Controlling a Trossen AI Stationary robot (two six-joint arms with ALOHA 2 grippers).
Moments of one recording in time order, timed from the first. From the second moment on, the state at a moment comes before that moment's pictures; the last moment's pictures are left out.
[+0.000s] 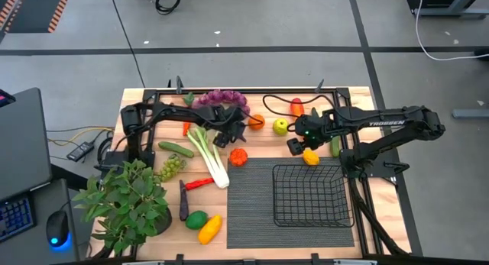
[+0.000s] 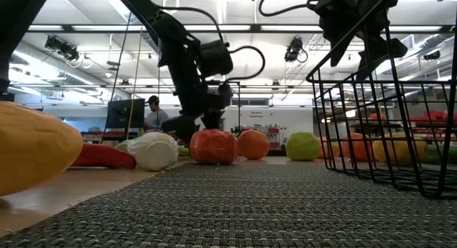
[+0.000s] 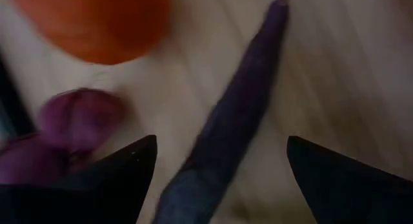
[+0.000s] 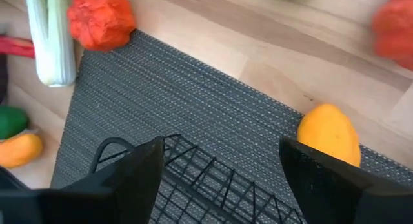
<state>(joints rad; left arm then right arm) 0.32 1.93 1.21 -0.40 -0.18 0.88 -0.05 1.19 1.03 -0.99 -0.01 1.11</state>
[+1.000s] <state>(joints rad) 0.28 1.88 1.41 -0.53 -0.21 0.48 -0.01 1.18 1.03 -0.87 0.04 1.14</state>
